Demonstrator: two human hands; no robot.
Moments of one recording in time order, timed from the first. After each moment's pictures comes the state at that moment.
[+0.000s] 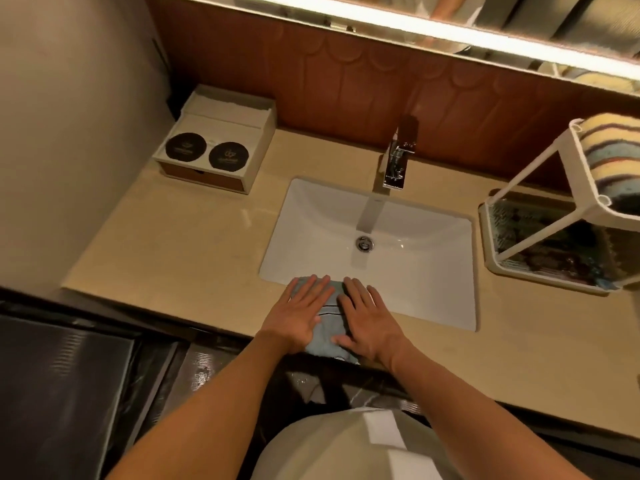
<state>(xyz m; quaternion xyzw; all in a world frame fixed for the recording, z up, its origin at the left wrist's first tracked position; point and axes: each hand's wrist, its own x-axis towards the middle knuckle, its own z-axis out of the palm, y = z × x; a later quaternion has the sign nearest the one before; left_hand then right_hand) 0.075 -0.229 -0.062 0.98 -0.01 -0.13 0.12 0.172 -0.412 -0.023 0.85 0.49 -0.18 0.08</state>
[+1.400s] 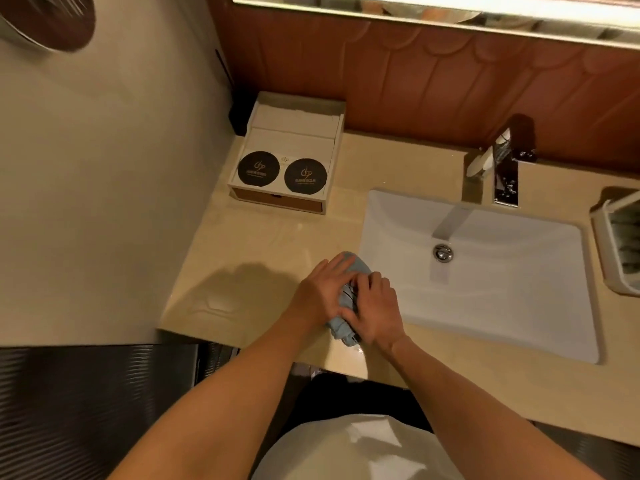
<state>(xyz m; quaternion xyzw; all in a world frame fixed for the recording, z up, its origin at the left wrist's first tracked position) 0.102 -0.046 -0.049 0.95 -0.04 0.01 0.31 0.148 -0.202 -0.043 0.92 0.32 -0.11 -0.18</state>
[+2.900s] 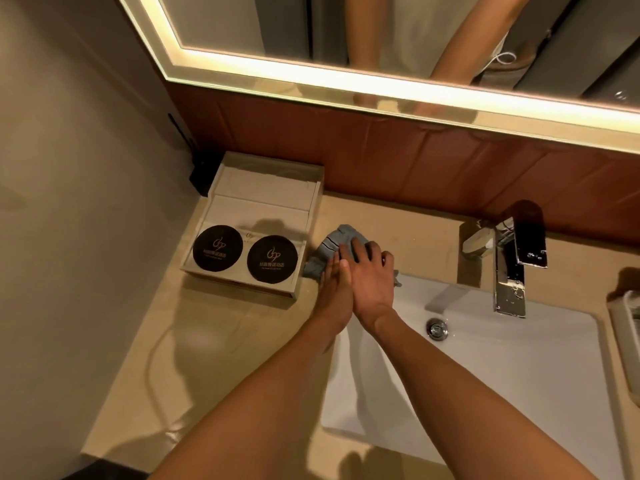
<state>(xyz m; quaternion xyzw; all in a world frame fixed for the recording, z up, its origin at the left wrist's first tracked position) 0.313 -0.048 -0.023 0.69 0.36 -0.05 0.62 0.373 -0.102 -0.038 0.95 0.30 -0.03 0.03</state>
